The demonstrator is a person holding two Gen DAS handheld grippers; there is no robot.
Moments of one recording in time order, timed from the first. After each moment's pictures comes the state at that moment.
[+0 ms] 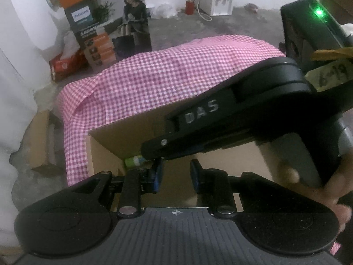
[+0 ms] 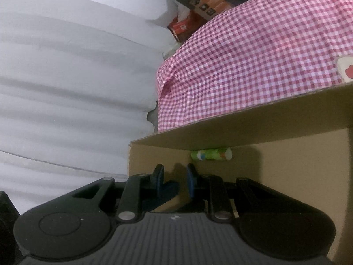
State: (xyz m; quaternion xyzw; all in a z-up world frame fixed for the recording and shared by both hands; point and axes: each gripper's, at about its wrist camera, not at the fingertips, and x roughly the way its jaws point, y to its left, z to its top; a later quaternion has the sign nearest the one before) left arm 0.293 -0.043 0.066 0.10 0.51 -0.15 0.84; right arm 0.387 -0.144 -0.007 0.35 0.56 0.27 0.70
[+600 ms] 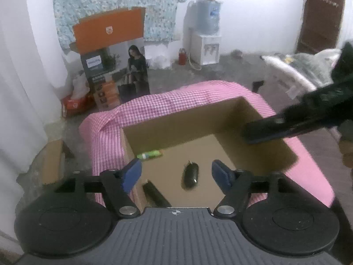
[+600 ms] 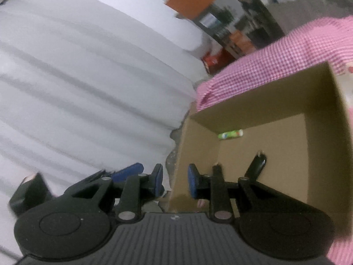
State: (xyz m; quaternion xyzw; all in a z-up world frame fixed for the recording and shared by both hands) left arm 0.139 0.002 0.153 0.08 0.38 -0.18 0.91; right arm 0.203 -0.223 0.123 0.33 0.44 0.32 0.77
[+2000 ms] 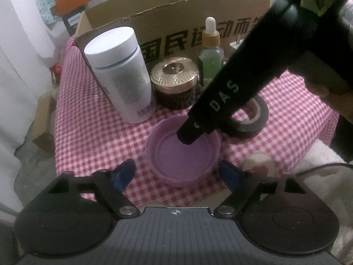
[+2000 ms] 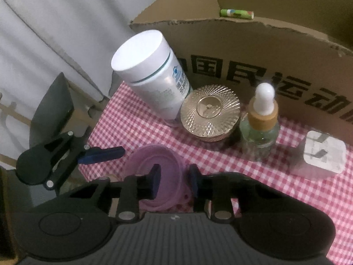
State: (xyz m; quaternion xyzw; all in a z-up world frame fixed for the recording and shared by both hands) left arm 0.027 -0.005 -0.033 0.16 0.44 -0.18 0.86; right arm 0.101 -0.090 -0.014 0.03 0.55 0.30 0.77
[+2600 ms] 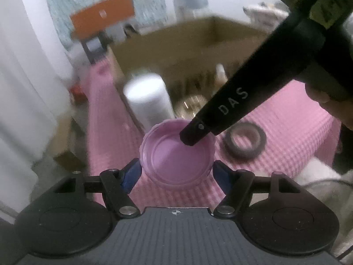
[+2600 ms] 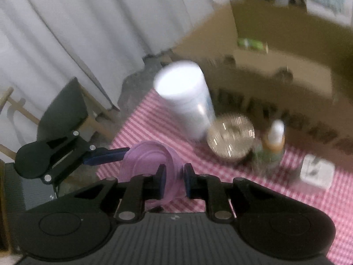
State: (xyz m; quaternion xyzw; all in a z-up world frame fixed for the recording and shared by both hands) left arm -0.006 0.006 0.032 0.18 0.37 -0.15 0.90; right arm 0.075 -0.078 0.046 0.01 0.48 0.33 0.81
